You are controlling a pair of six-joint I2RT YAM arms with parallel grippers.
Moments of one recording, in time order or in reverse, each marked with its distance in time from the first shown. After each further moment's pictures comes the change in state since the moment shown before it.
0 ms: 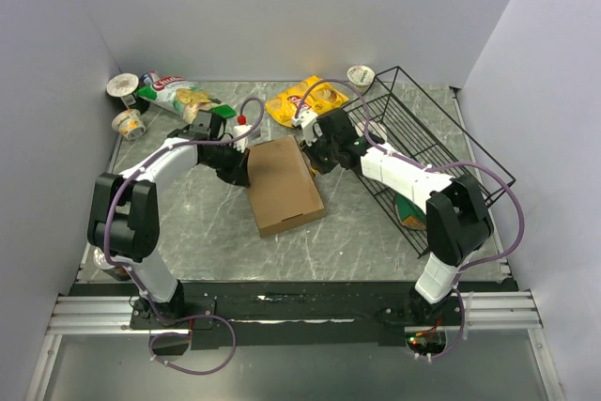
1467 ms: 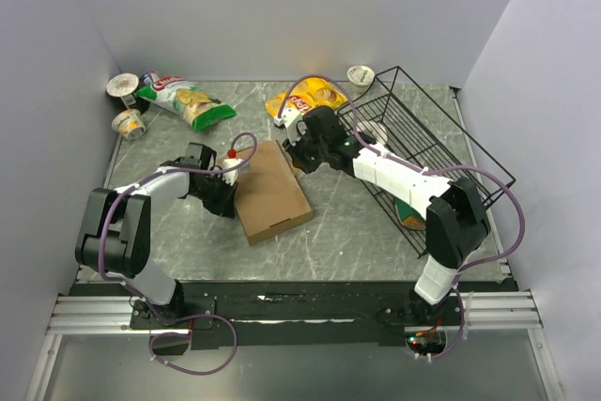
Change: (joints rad) left arm 0.046 -0.121 -0.346 0.110 -0.095 0.086; right arm 0.086 0.000 0.077 -0.003 -0.049 -0.006
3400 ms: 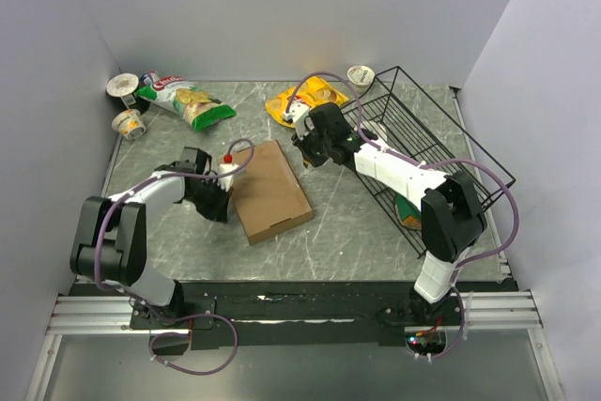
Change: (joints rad) left arm 0.022 -0.077 -0.024 -0.031 -0.043 0.055; right arm -0.057 0.040 0.005 0.026 0.074 -0.021
